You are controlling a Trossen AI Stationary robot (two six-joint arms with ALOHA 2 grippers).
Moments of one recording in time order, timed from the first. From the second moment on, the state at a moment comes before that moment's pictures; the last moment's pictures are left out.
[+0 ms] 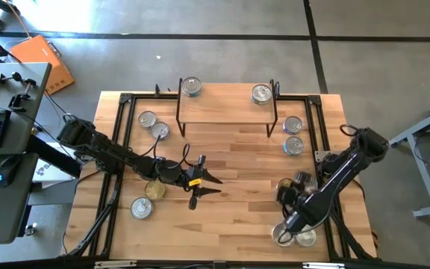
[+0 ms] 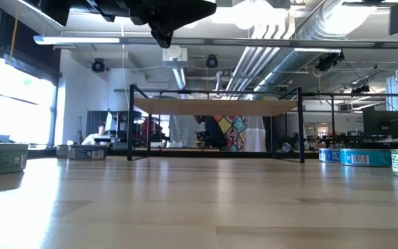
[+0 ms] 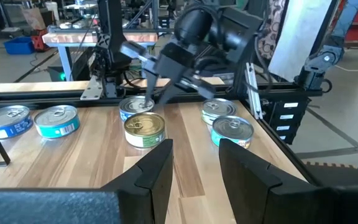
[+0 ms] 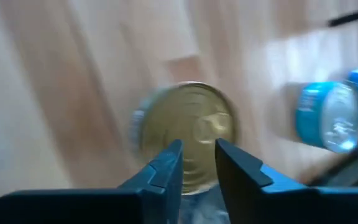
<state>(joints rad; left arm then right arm) -0.31 1.57 0.77 0.65 -0.15 -0.05 0.82 1.61 1.03 -1.28 0.39 1.12</state>
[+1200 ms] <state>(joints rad) -0.32 1.58 0.77 0.66 -0.12 0.06 0.58 1.58 1.15 -0.84 0.63 0.71</state>
